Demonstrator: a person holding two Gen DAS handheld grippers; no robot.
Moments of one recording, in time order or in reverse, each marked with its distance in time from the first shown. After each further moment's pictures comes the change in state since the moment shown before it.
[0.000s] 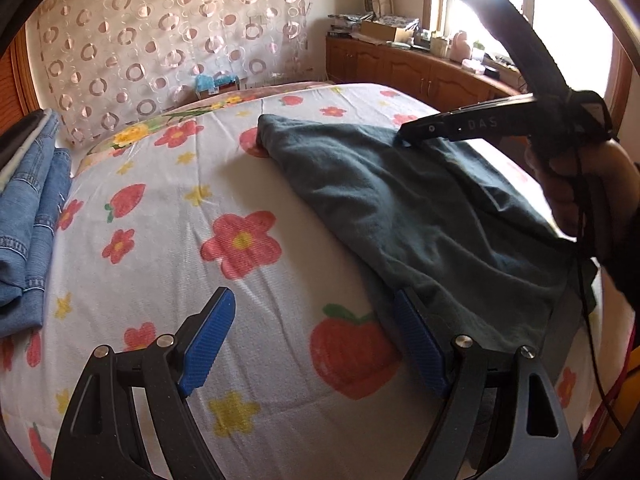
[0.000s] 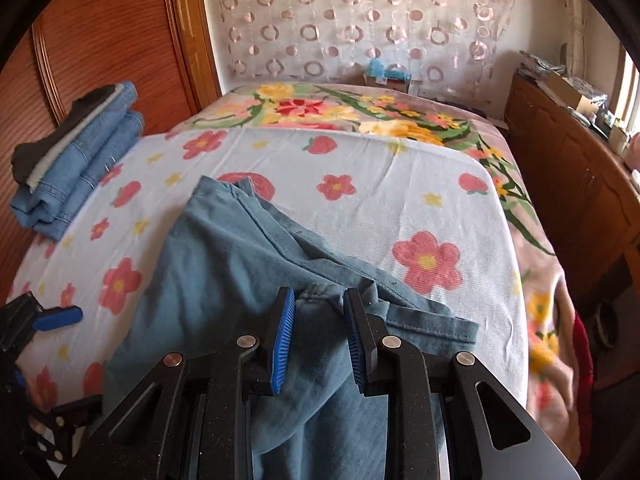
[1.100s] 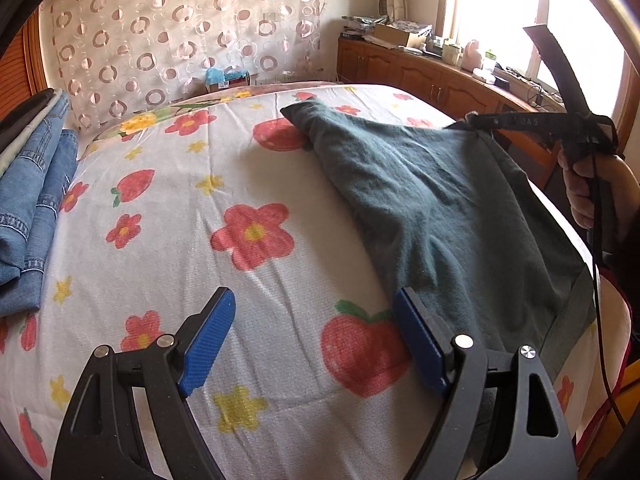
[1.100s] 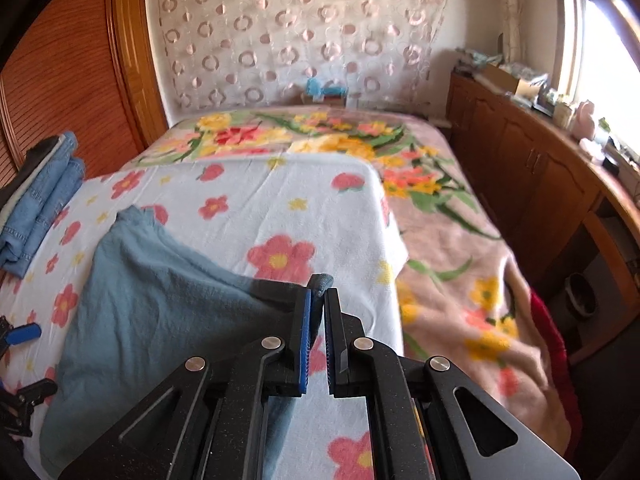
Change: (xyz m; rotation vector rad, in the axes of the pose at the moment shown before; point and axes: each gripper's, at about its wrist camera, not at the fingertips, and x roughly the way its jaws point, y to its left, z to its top) left arm 0.000 0.012 -0.002 -0.063 -0.006 -0.008; right arm -0.027 -0.057 -0.015 0.127 -0.077 -0.126
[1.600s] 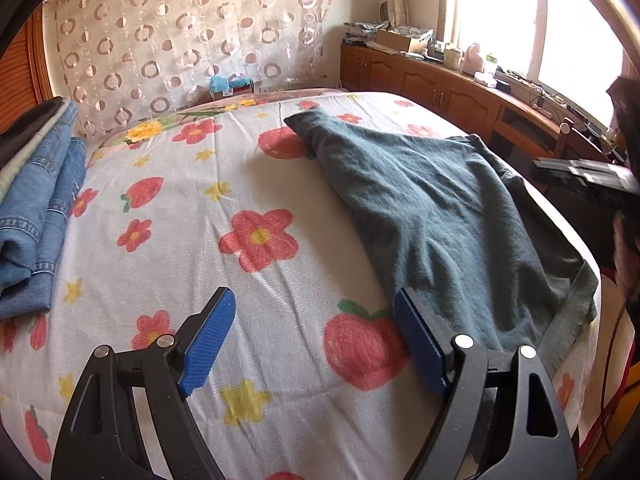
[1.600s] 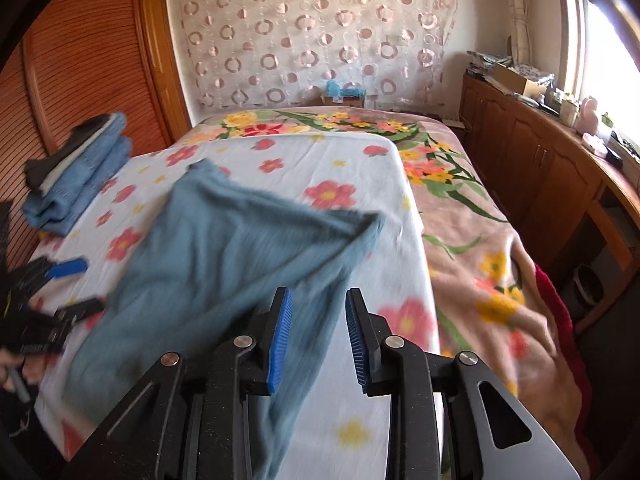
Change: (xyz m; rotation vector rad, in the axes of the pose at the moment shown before) left arm -0.012 0.000 -0.002 0.006 -0.029 0.017; right arm -0.077 0.008 -0.068 -0.011 -0.044 0.054
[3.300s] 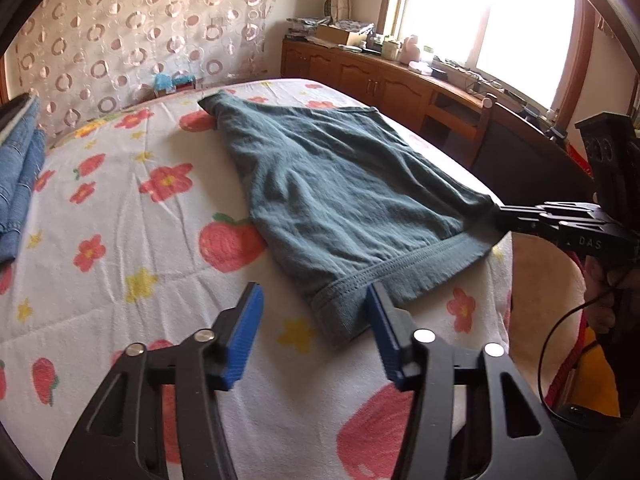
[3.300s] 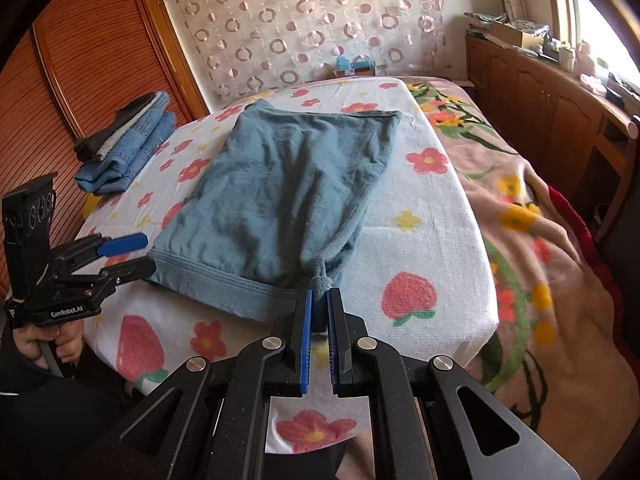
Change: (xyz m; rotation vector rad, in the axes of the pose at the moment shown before) left arm -0.046 -0.049 -0.048 0.058 0.029 -0.222; right arm -0.080 0.008 -0.088 0.117 0.071 0.094
